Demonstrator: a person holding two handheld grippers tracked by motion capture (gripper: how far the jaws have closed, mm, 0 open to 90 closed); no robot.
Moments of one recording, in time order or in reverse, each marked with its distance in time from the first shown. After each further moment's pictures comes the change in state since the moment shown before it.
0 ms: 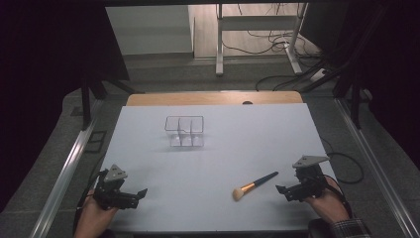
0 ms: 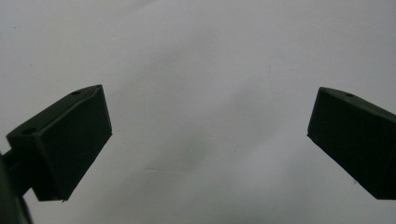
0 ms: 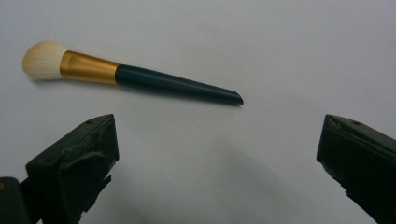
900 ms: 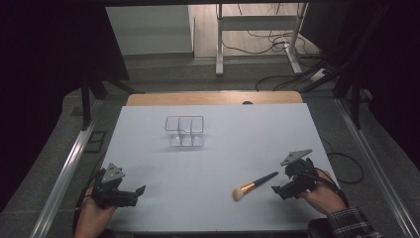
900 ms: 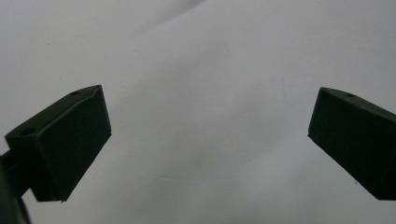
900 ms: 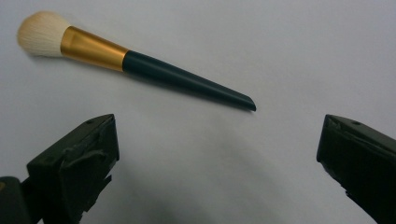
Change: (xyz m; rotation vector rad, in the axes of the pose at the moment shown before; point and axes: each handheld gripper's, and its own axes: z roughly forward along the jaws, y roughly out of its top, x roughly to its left) left arm 0.002 0.000 -0.005 -0.043 0.056 0.016; right arm 0.008 0.025 0.010 0.146 0.004 -0.135
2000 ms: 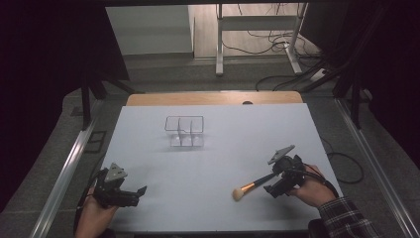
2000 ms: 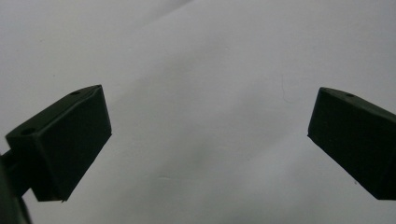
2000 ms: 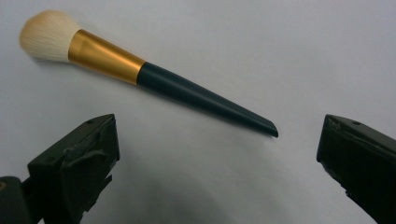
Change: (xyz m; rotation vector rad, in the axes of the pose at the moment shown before) left arm -0.002 0.002 0.004 0.025 -0.003 0.010; right arm 0.011 0.025 0.017 0.092 0.021 -0.065
